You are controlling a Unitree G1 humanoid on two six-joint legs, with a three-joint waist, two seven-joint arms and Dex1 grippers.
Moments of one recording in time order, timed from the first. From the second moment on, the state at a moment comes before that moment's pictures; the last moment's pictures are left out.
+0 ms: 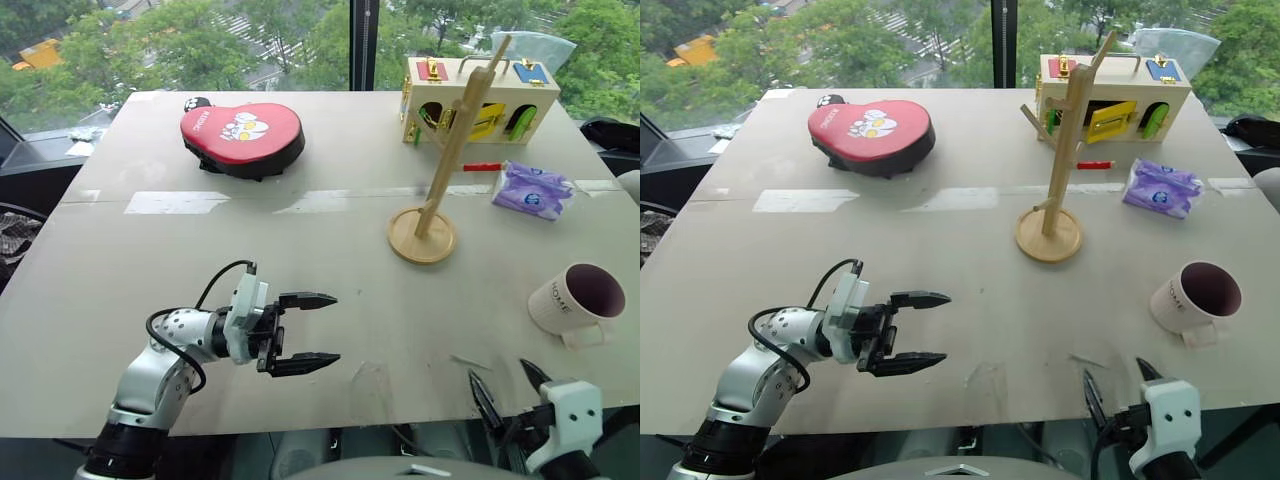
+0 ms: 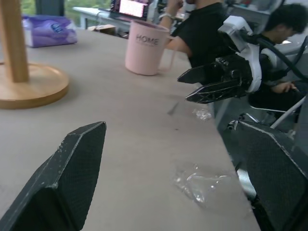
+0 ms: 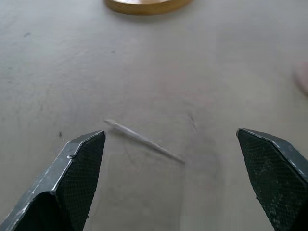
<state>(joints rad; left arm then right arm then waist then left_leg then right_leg) -0.02 0.62 -0.02 -0.25 -0.63 0.22 -1.35 1.00 -0.05 -0.05 -0.76 0.16 0.02 0.25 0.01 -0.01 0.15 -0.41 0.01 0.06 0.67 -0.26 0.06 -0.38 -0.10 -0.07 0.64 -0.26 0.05</state>
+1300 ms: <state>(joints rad) -0.08 0.63 -0.04 -0.31 -0.67 0.33 -1.27 0.64 0.08 -0.30 -0.54 0.21 -0.01 -0.07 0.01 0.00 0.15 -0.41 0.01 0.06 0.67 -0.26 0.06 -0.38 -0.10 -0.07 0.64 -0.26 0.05</state>
